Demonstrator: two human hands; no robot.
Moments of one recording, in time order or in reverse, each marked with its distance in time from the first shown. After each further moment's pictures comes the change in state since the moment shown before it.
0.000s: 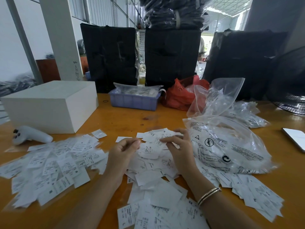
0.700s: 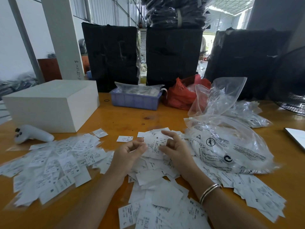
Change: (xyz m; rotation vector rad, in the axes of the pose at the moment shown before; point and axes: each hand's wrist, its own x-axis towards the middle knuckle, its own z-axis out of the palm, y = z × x) left_hand 0.000 -0.001 0.002 0.065 -0.137 -0.034; right_hand -0.004 -0.003 0.003 0.320 -0.282 0.221
